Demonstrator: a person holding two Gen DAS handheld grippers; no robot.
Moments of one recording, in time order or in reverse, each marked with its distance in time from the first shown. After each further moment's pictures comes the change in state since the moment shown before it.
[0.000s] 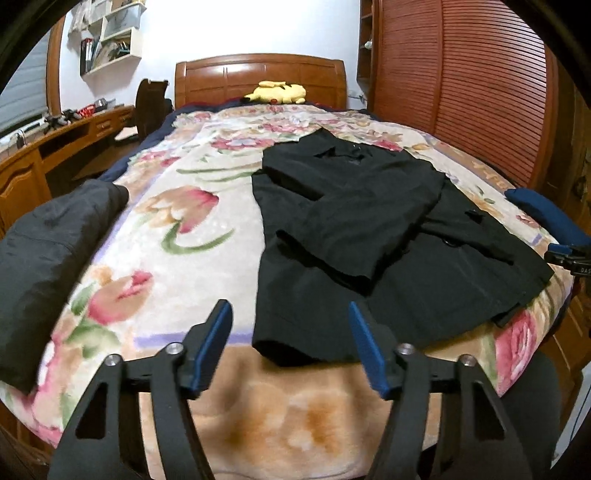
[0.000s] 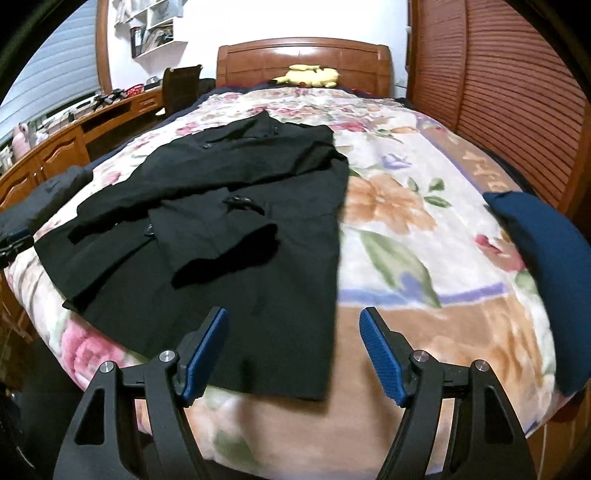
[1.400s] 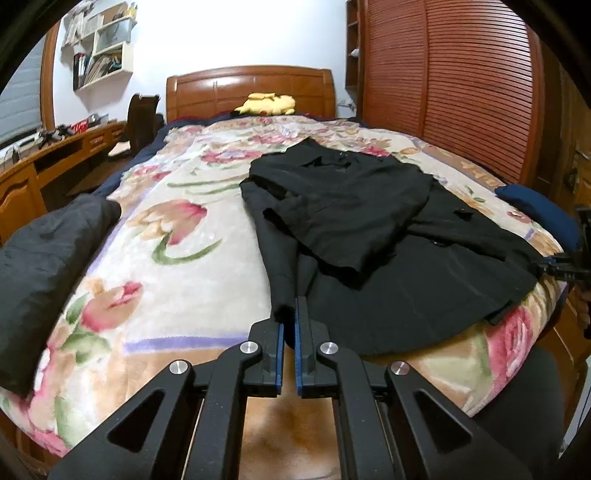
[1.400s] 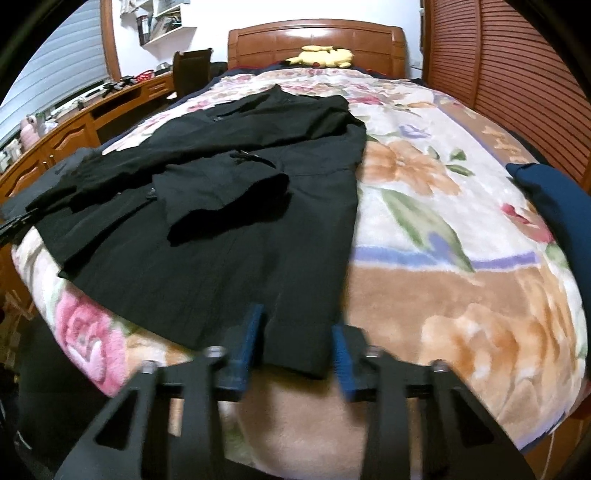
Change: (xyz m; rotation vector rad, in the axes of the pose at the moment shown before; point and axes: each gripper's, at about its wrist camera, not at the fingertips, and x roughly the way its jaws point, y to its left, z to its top) left arm -0.010 -0.013 -0.002 0.049 -0.068 -0.010; right arm 0.018 -0.001 -0.019 -0.035 0.065 0.071
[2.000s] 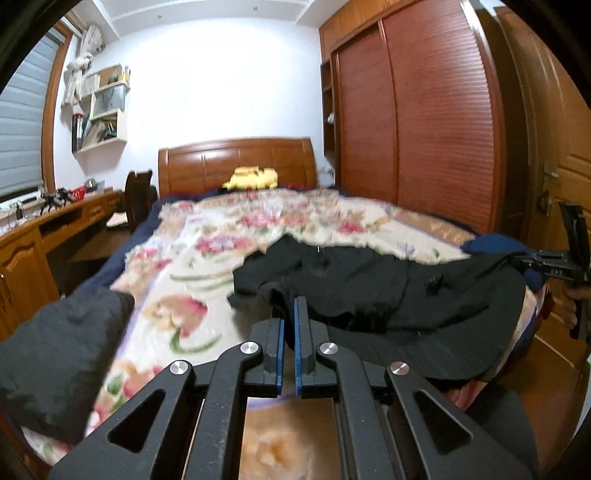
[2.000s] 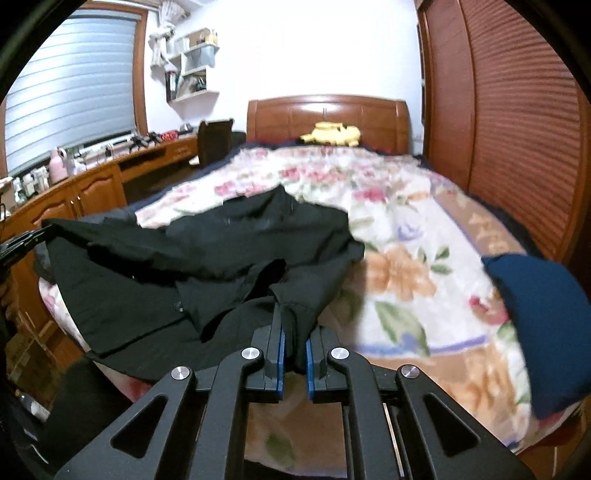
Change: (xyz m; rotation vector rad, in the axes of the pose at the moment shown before) left arm -0.103 -0.015 0.060 0.057 -0.273 -0.040; right arm -0.126 0.024 0.020 -0.054 -0.318 0.004
